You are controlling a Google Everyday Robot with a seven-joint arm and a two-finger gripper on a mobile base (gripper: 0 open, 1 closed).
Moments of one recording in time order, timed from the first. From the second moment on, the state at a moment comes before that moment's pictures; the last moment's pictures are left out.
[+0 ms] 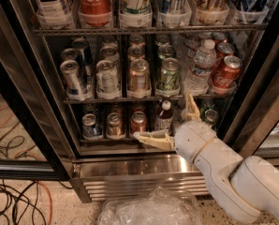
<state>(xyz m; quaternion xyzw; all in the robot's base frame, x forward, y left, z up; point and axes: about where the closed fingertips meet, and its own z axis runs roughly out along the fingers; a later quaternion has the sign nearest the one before) 0.502 -0.068 0.835 -0.30 0.64 0.13 0.70</state>
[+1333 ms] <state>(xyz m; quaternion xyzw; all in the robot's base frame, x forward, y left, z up) 0.504 -0.059 0.825 -0.27 0.62 0.17 0.72</state>
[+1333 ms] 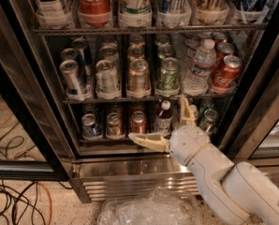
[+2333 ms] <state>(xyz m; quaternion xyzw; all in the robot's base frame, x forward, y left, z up) 0.510 -0.043 0.820 -0.20 0.60 0.15 0.76</state>
